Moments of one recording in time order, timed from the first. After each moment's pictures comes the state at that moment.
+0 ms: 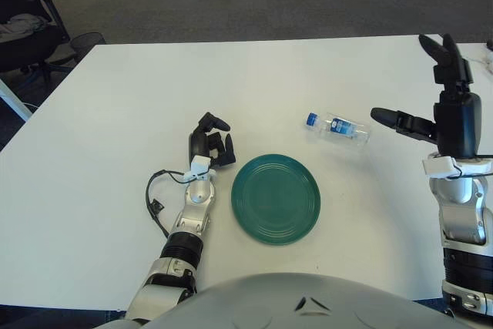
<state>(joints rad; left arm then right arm) -0.10 -0.07 -0.04 0.56 0.15 -0.52 0.33 0.02 -0.39 -0.24 -0.24 -0.44 -0.42 -0.11</state>
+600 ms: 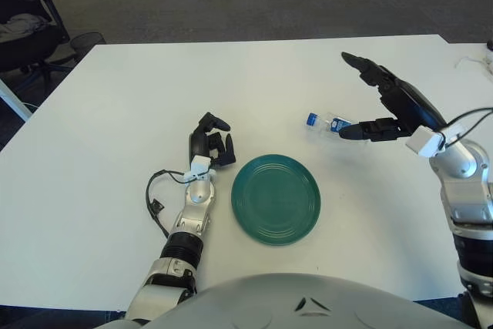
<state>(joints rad) -0.10 -0.07 -0.04 0.56 0.15 -0.51 0.33 -0.14 -0.59 -0.06 -0.44 -0.29 -0.01 0.47</state>
